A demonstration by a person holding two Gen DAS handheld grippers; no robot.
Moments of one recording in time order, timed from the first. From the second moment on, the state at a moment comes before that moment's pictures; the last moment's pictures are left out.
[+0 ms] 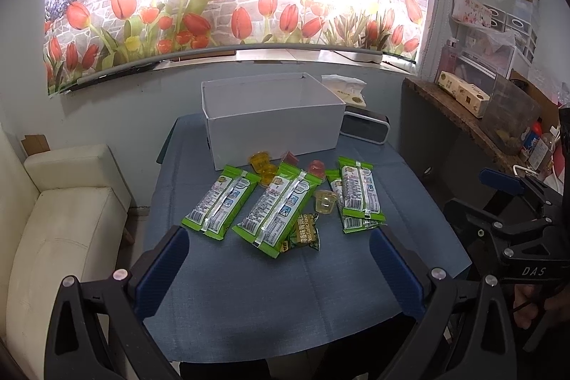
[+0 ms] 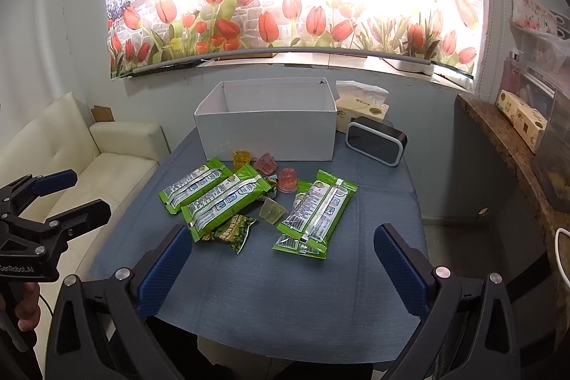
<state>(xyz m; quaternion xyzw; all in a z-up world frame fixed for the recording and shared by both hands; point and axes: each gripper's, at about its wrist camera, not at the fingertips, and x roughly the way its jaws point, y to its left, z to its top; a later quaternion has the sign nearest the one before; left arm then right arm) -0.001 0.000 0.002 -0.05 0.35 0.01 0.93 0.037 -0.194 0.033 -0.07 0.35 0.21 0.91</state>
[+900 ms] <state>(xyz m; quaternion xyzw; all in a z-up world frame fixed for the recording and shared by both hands) -0.001 -0.002 0.001 -0.05 0.35 0.01 0.93 0.038 -0.193 0.032 -0.07 0.36 0.21 0.91</state>
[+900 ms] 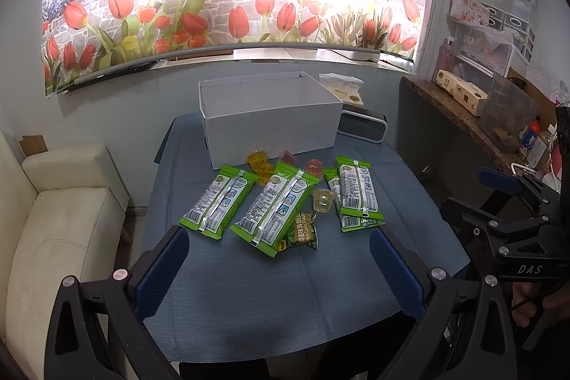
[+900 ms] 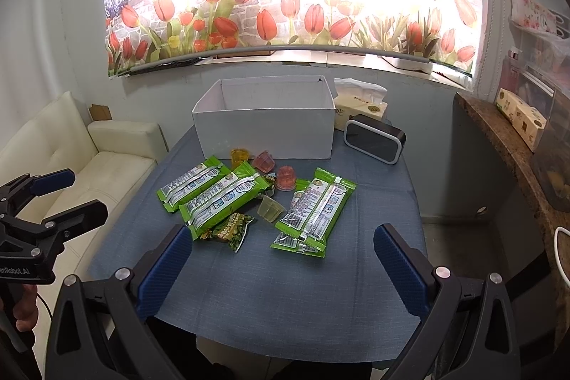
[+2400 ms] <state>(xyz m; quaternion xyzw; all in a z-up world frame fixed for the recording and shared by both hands) -0.012 0.012 -0.013 -0.05 0.36 0.01 0.93 0.193 -0.173 -0.086 -0.03 0.48 0.11 0.87</state>
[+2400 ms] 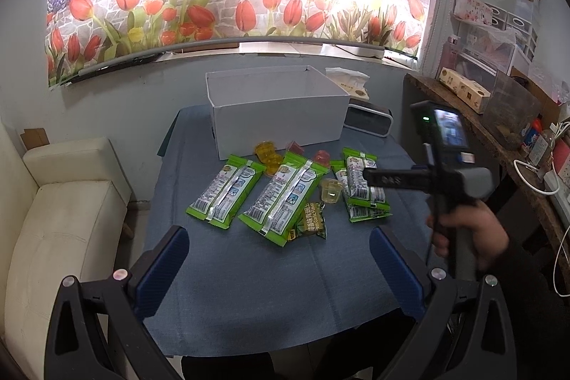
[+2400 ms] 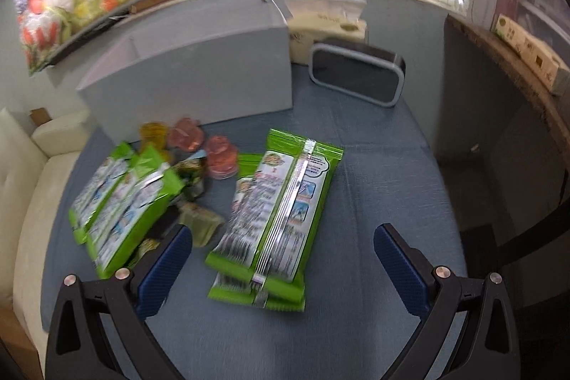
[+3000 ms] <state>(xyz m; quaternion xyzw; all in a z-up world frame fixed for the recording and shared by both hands) -0.006 0.039 -0.042 -0.07 0.38 0.02 0.92 0.241 -0.170 -0.130 0.04 0.55 0.11 0.82</state>
